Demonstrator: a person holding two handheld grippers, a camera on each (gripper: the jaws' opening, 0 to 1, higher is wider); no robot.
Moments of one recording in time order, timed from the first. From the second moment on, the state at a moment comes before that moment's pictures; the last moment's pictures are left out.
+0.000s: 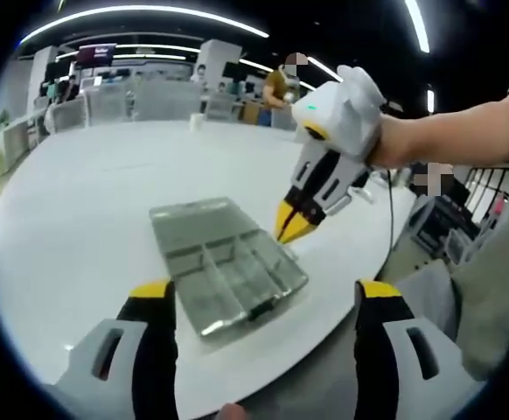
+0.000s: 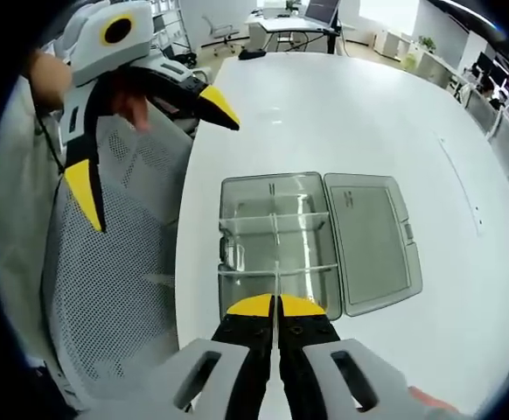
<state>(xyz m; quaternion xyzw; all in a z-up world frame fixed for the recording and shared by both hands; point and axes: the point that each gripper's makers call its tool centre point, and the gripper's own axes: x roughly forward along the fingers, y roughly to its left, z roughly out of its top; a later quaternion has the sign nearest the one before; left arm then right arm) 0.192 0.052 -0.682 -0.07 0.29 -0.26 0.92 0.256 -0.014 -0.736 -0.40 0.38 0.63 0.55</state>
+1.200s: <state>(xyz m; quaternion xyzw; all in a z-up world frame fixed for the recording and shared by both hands) 0.194 0.053 -0.682 -0.07 0.29 -0.25 0.92 0.258 -0.016 -0.738 -0.43 0.37 0.63 0.52</state>
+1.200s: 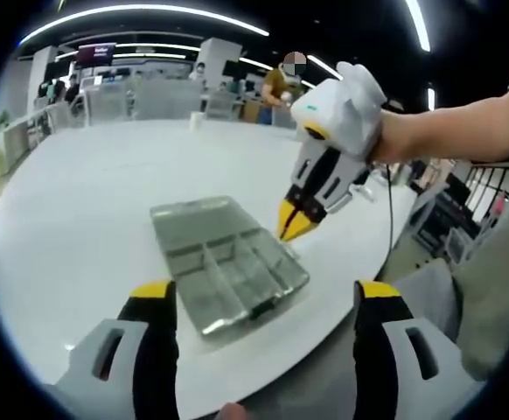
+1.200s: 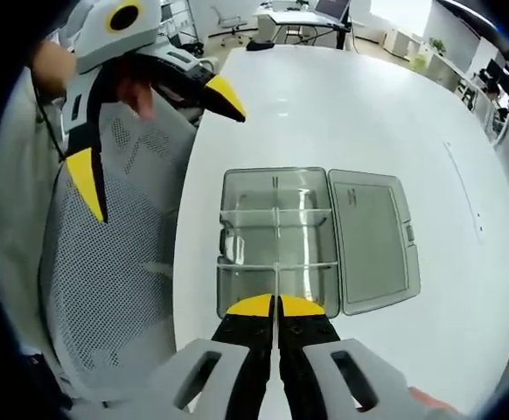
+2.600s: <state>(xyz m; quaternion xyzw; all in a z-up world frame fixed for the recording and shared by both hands) 0.194 0.052 -0.683 -0.07 0.29 -0.25 0.92 0.259 -0.020 -0.739 -0.48 0.39 0.61 0.49</state>
